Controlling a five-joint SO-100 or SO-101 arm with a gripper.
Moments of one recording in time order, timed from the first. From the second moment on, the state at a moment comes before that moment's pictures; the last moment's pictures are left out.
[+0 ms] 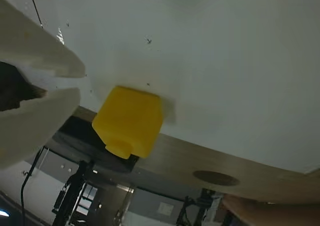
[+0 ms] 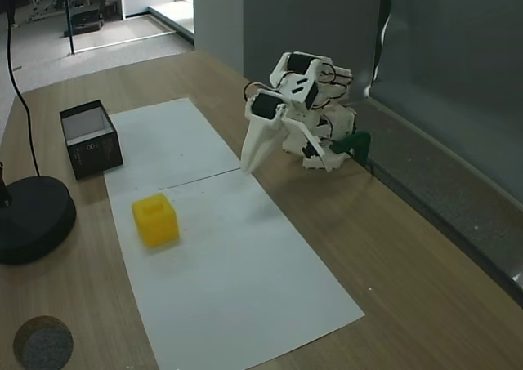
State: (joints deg) arm -28.6 197.9 173.8 52.6 0.9
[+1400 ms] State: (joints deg) arm -10.9 142.6 115.8 51.4 1.1
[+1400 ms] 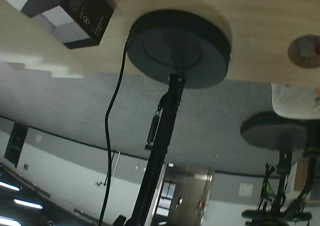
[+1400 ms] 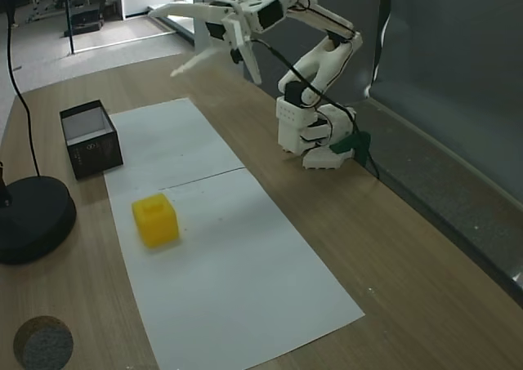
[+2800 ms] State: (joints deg) arm -16.2 55.6 53.9 86.7 4.3
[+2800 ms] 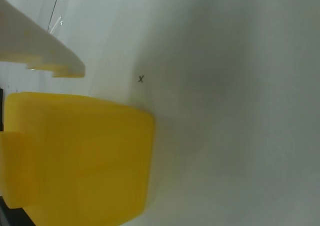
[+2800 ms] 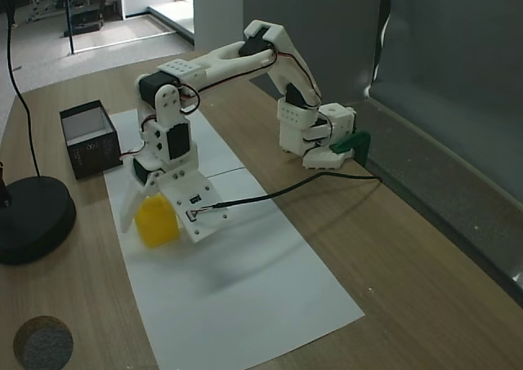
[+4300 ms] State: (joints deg) arm 27.4 36.3 9.6 75.1 -1.6
